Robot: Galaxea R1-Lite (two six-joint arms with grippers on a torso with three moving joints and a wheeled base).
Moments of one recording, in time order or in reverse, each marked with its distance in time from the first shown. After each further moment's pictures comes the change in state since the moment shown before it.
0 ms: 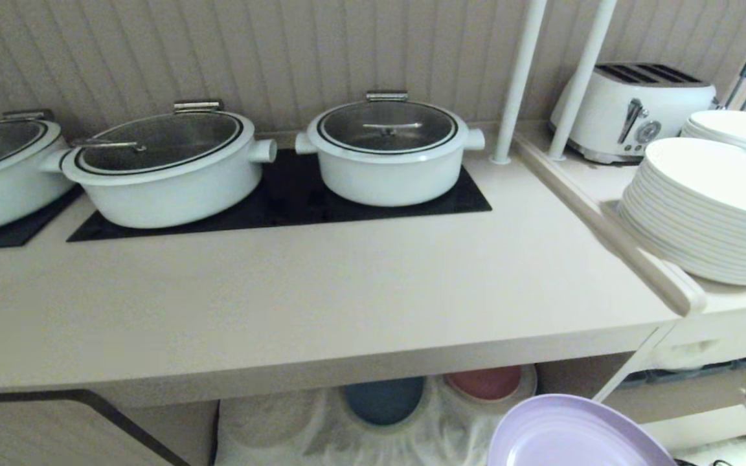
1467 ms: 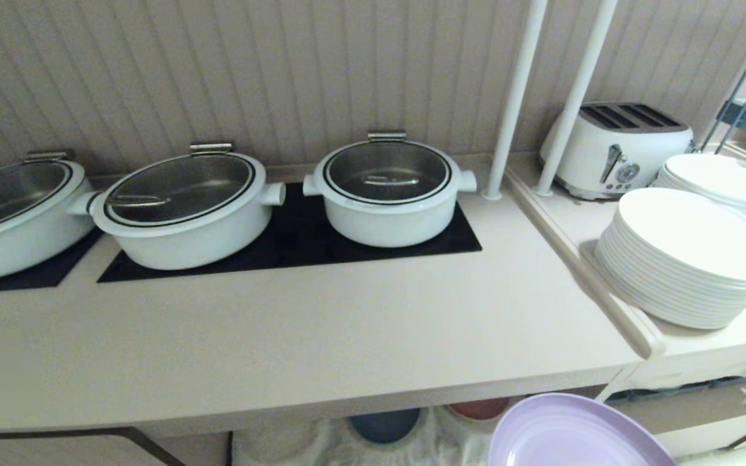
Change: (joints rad) left arm 0.000 0.000 0.000 0.001 0.000 0.000; right arm -0.001 -0.002 -0.001 0.000 -0.001 -0.001
